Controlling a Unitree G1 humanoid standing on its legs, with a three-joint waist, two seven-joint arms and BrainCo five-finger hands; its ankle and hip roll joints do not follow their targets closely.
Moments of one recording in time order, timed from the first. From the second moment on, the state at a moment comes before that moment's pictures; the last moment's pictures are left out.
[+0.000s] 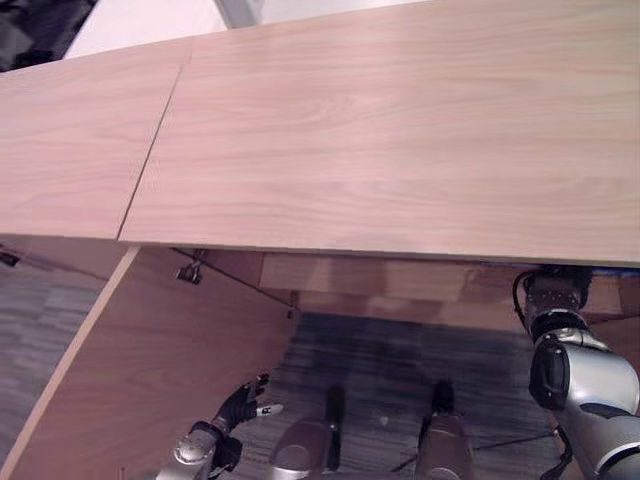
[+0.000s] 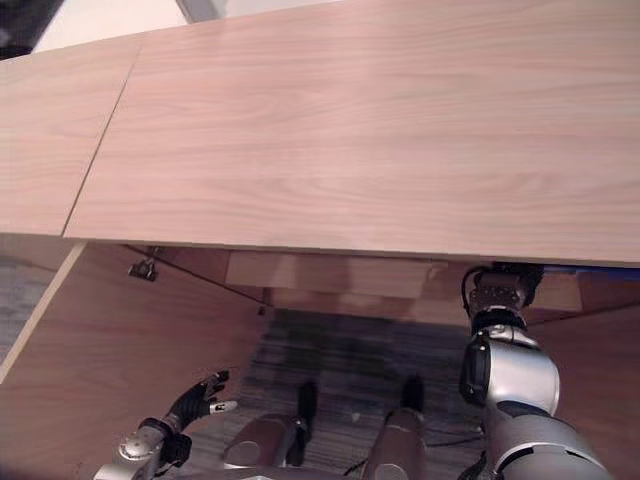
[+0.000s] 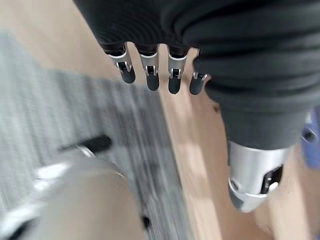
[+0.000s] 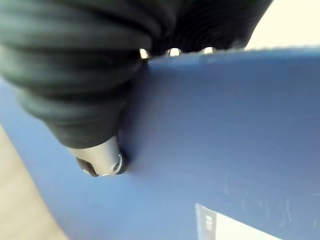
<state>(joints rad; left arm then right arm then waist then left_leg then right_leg) 0.10 0.38 -0.43 0.77 -0.31 -0.24 -0.17 -0.87 -0.55 -0.31 1.25 1.35 -0.32 -0.22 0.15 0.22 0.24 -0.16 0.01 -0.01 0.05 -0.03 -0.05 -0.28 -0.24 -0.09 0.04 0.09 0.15</state>
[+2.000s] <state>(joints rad) 0.07 0.54 -0.51 0.42 -0.50 -0.25 -0.23 -1.53 -0.99 0.11 1.42 1.24 -0.28 -0.29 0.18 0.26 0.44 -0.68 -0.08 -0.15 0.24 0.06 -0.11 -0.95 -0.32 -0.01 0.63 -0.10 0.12</state>
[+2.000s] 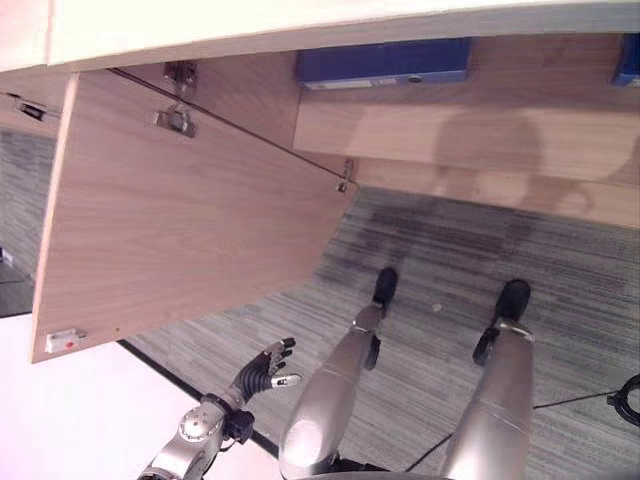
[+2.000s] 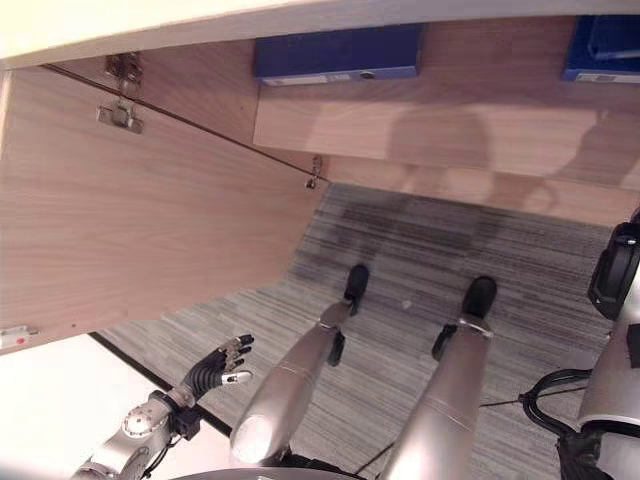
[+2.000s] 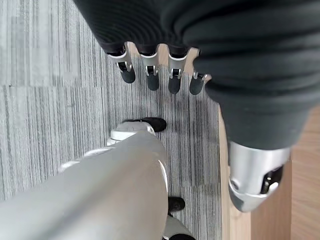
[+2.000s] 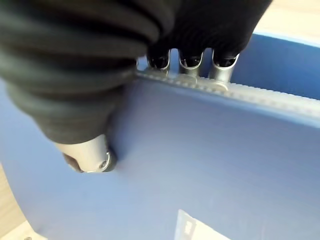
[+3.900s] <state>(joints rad) -0.03 0.47 -0.54 0.64 -0.37 -0.23 -0.07 -1.48 -0.85 0.14 1.62 0.93 -0.03 -0.35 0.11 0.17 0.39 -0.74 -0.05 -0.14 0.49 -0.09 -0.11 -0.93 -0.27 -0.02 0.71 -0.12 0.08</state>
